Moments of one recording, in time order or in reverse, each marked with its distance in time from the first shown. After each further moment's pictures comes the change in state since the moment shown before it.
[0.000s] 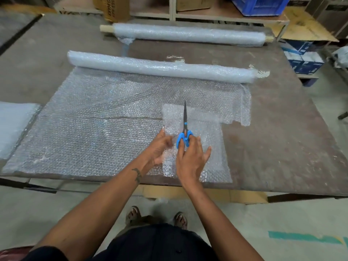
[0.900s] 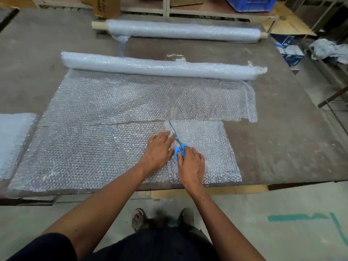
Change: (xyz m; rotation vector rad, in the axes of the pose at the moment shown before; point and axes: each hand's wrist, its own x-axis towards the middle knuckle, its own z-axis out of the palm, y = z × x) left_hand 0.057 -0.032 -0.113 1.541 -0.044 0.632; right_hand -0.026 -0.033 0.064 -0.238 -0.260 -0.024
